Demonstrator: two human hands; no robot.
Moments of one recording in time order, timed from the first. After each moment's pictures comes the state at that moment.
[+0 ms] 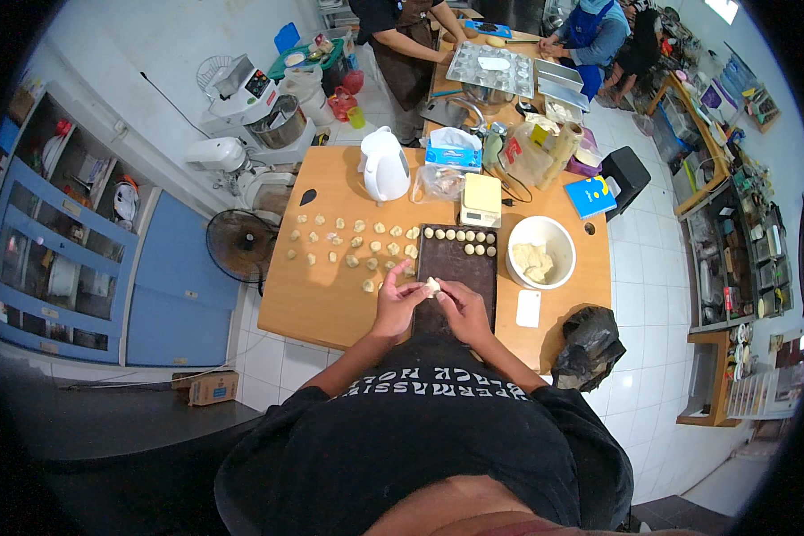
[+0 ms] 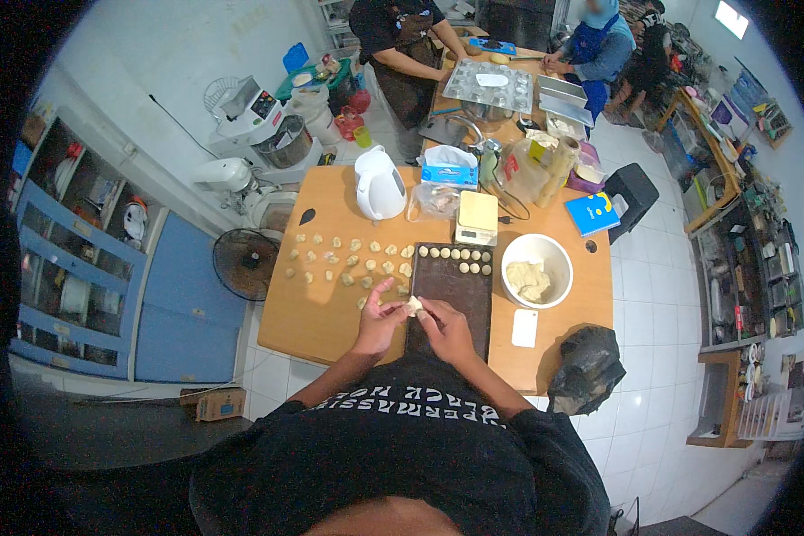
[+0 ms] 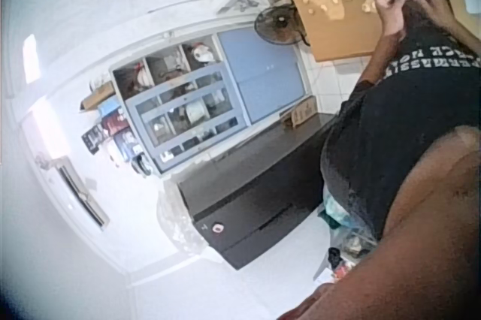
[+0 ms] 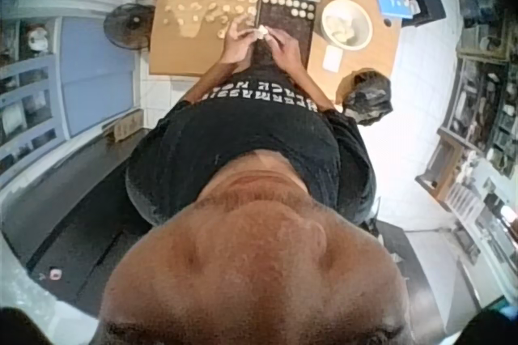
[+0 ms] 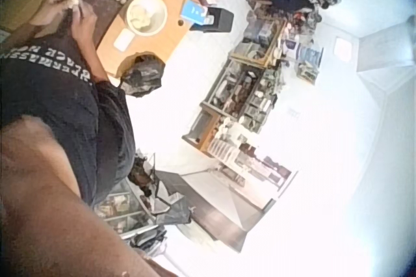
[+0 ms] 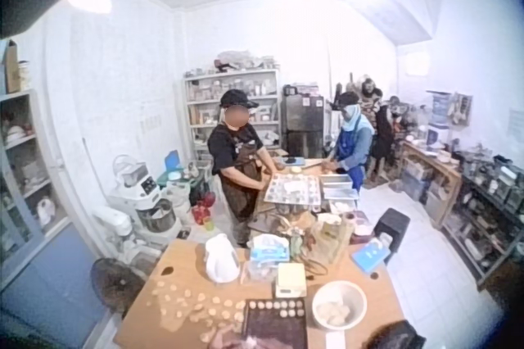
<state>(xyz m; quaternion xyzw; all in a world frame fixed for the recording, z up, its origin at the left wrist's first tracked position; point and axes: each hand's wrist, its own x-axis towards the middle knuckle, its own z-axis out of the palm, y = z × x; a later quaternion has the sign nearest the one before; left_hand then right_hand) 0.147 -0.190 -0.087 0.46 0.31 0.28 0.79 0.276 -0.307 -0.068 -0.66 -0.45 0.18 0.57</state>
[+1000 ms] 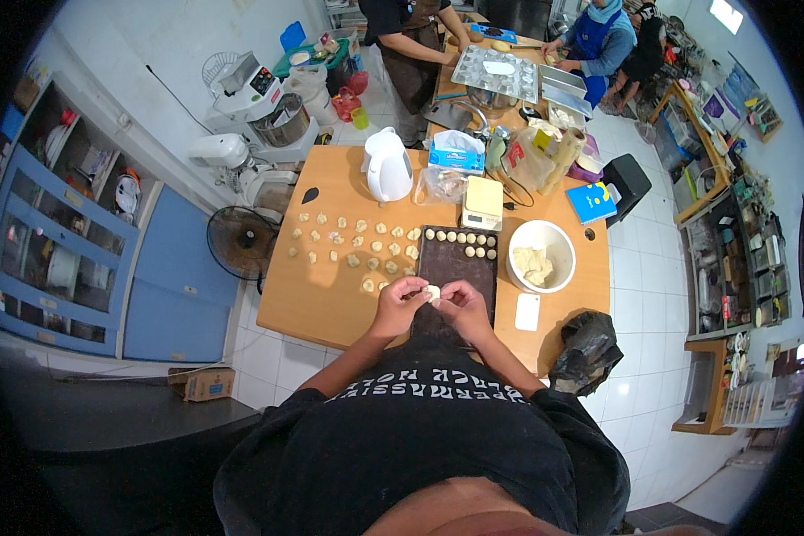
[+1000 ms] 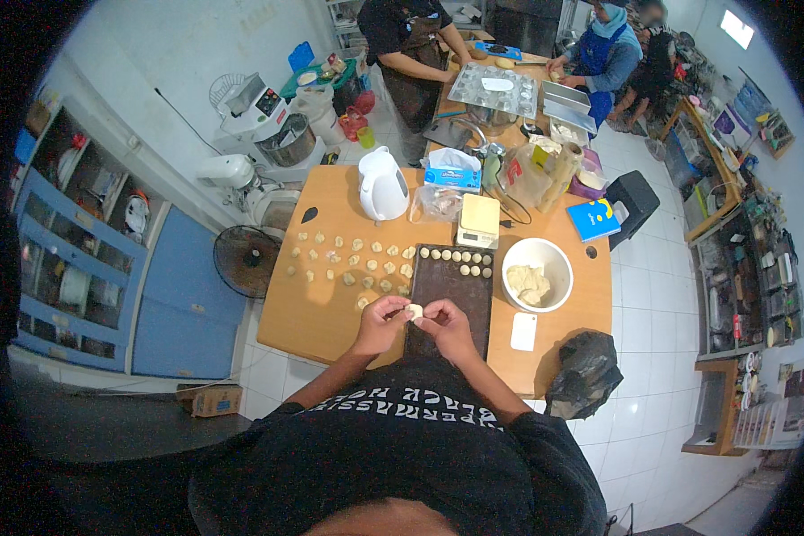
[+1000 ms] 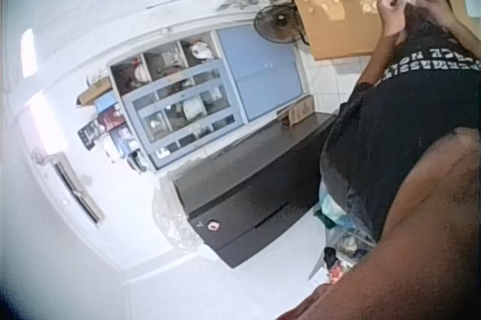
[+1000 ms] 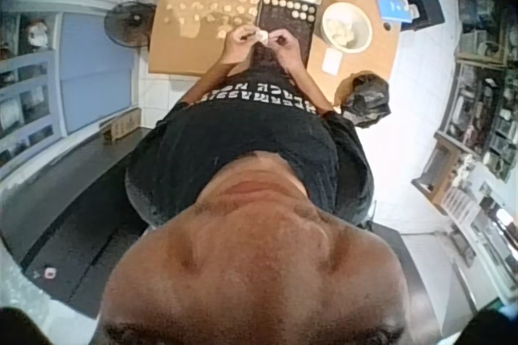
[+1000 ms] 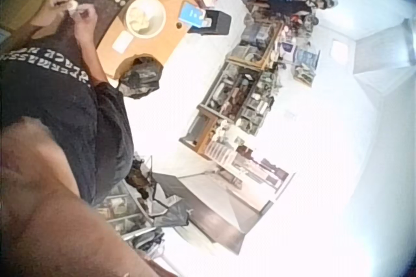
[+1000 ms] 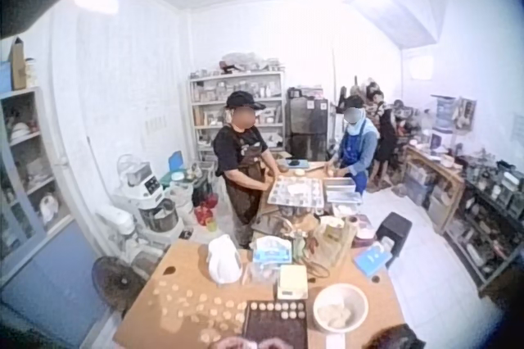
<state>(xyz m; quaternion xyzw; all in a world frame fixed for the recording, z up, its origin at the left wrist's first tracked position) 0.138 -0.183 -0.100 0.62 0.29 0.25 0.68 0.279 -0.307 -0.119 -0.49 -0.23 0.46 0.70</state>
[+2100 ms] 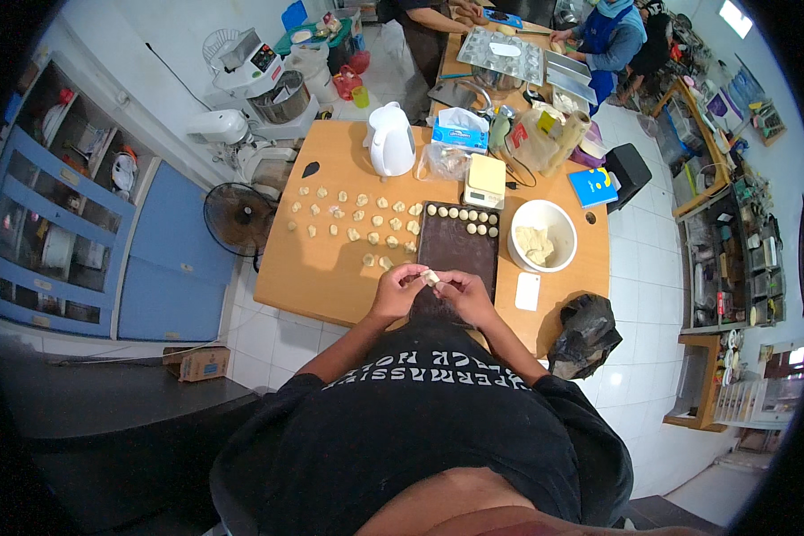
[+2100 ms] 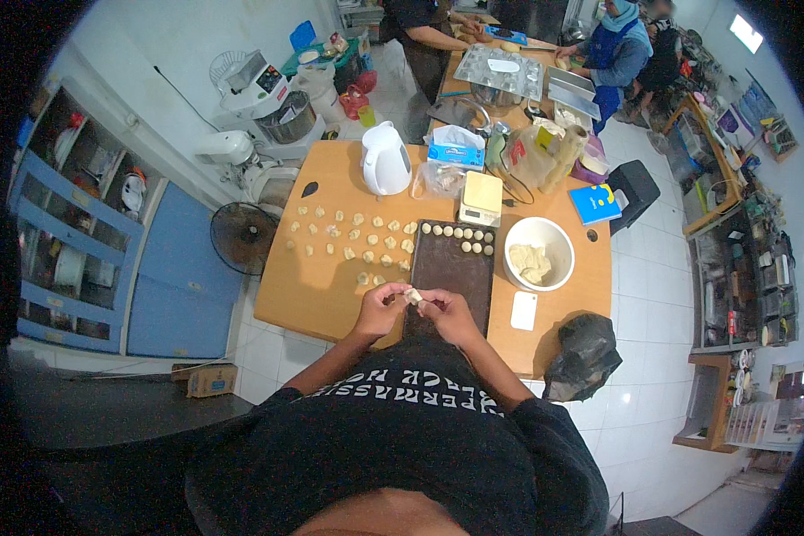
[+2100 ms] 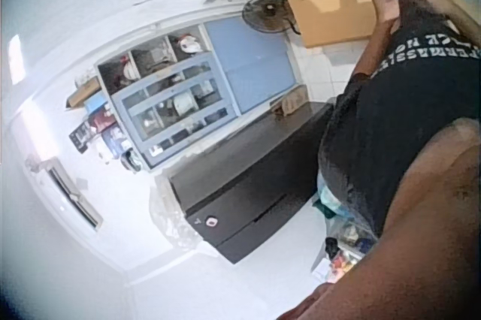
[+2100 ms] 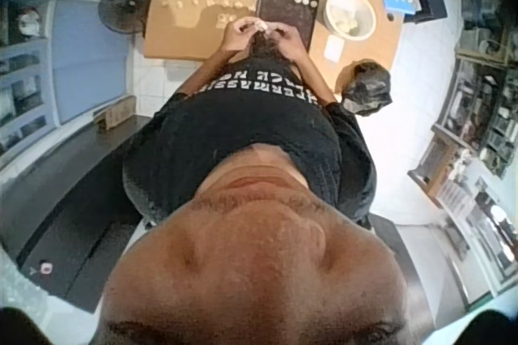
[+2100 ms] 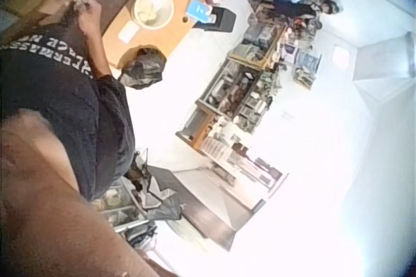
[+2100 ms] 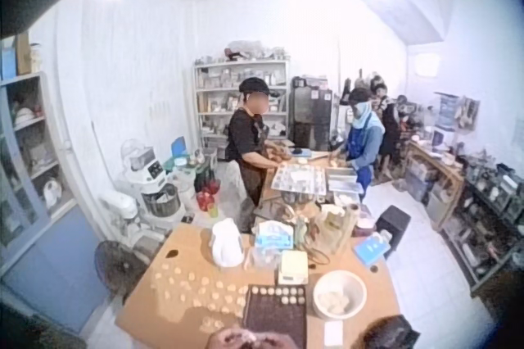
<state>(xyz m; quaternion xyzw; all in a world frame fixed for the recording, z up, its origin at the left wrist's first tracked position) 0.117 -0.199 -0.121 0.66 0.32 0.22 0.65 0.271 -0.323 -0.107 -0.56 -0.30 0.50 0.59</state>
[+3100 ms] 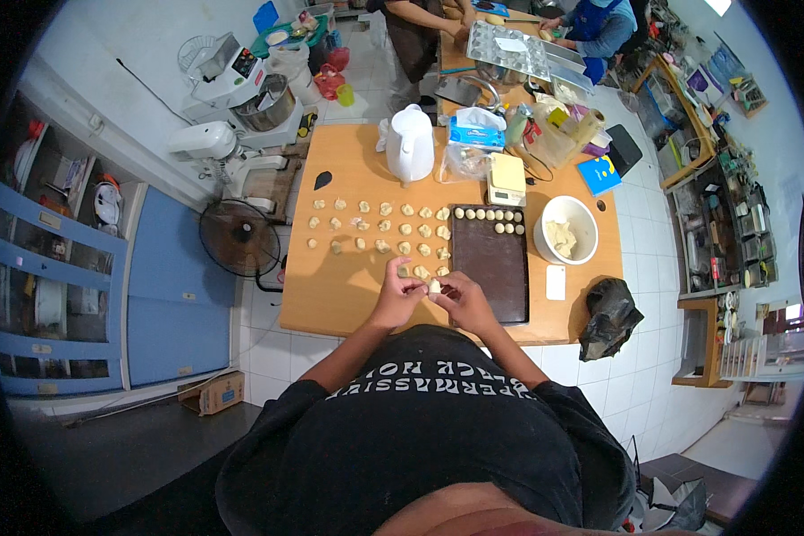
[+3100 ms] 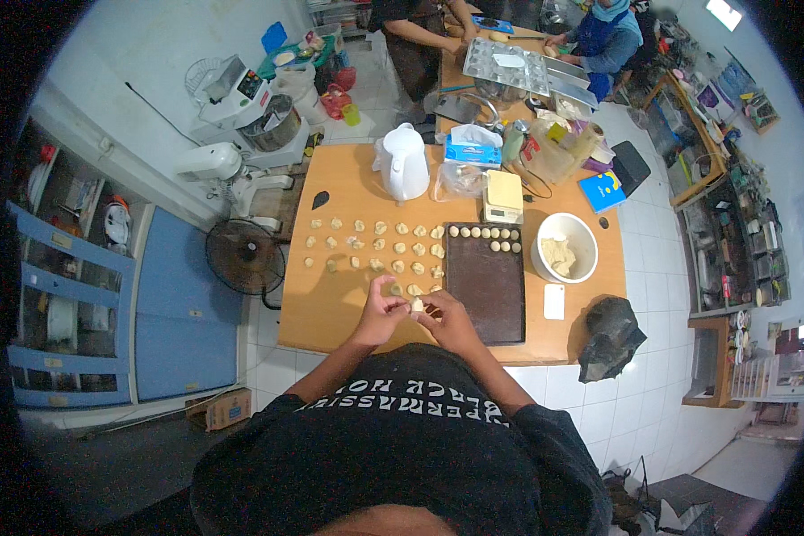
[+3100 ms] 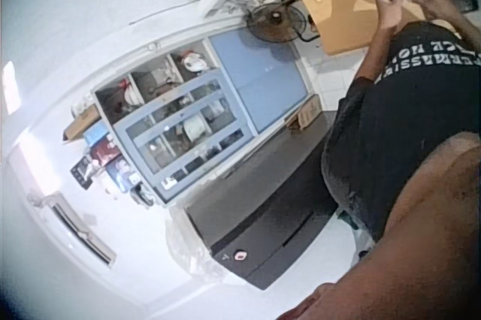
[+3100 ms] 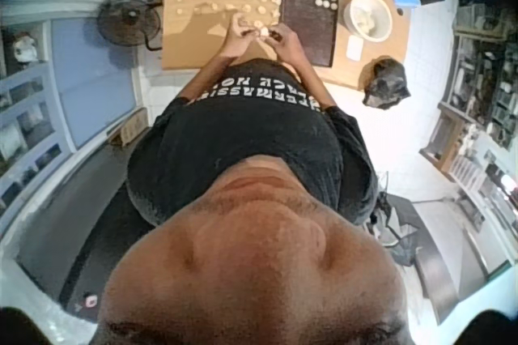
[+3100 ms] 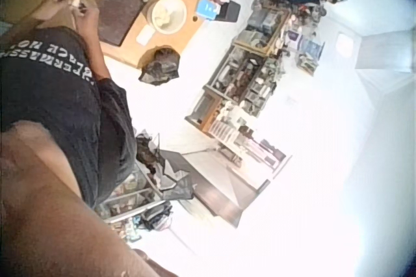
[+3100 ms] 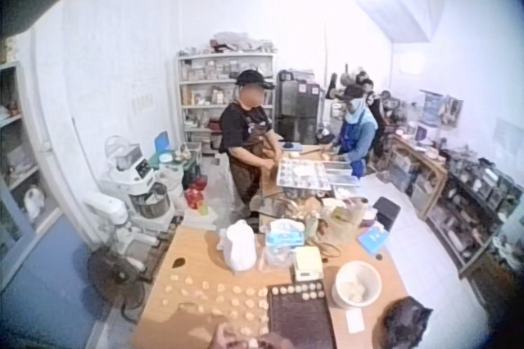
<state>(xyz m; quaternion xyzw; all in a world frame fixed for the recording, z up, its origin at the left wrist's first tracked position) 0.033 -0.086 -0.121 0.52 0.28 0.19 0.79 0.168 -0.225 -0.074 -0.69 -0.41 0.33 0.50</state>
